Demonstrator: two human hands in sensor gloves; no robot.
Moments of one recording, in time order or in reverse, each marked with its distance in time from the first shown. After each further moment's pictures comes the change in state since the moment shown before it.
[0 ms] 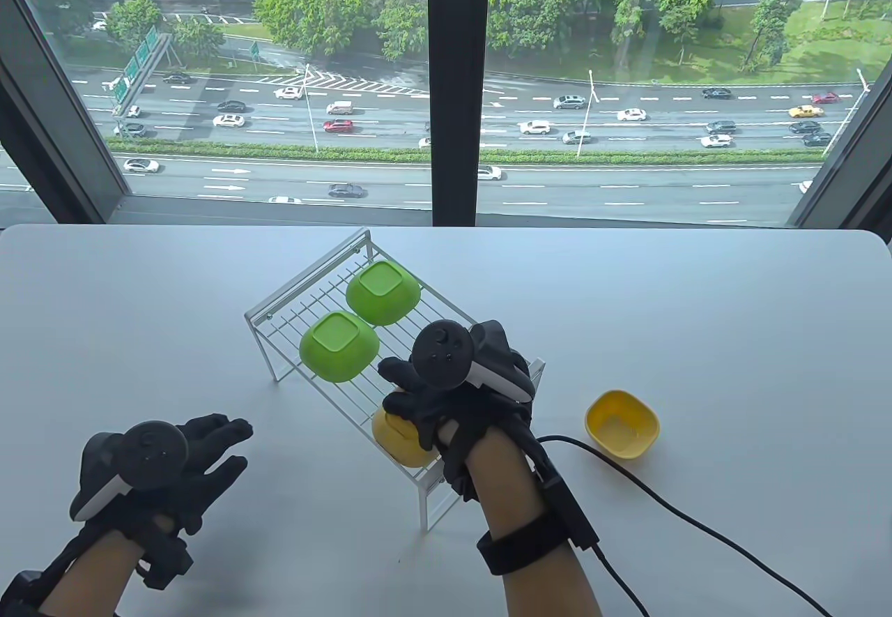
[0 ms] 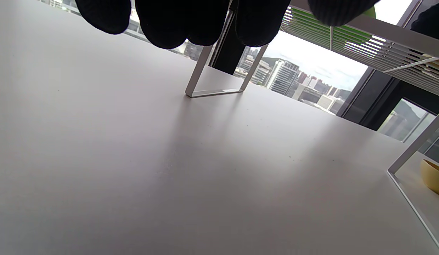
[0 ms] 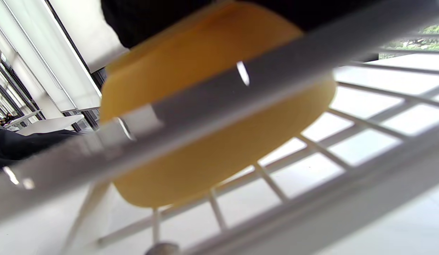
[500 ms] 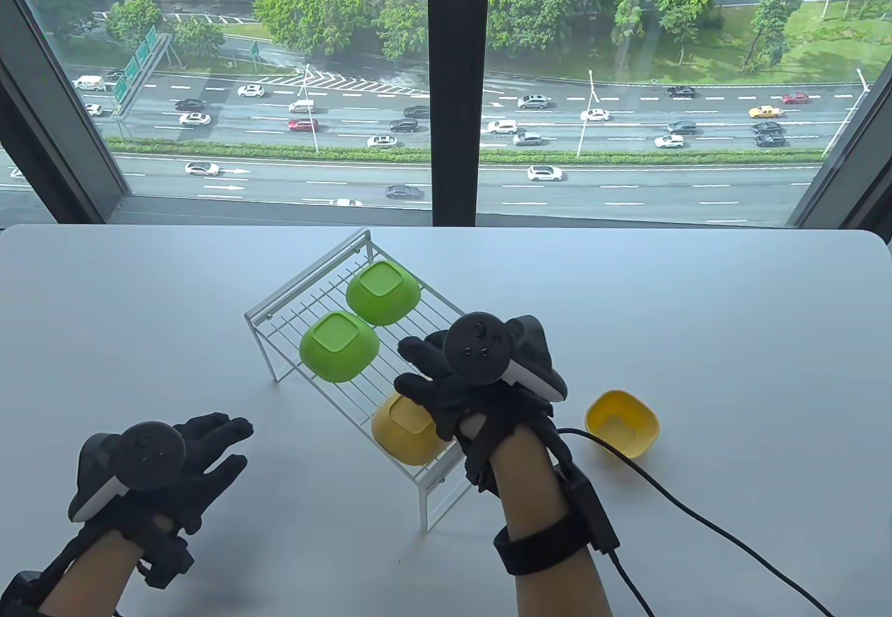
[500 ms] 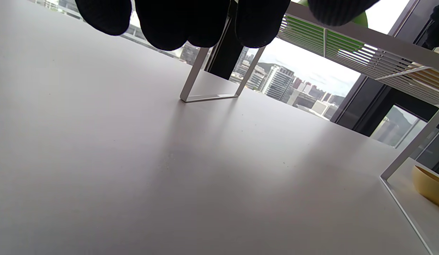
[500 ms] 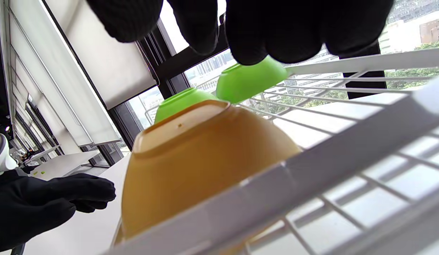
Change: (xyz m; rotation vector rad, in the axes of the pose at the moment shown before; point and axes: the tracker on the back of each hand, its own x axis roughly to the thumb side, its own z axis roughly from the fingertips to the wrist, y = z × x) left_hand -0.001 0.001 0.000 0.023 -0.019 0.016; right_hand -0.015 -0.037 0.027 -0.151 -0.070 -0.134
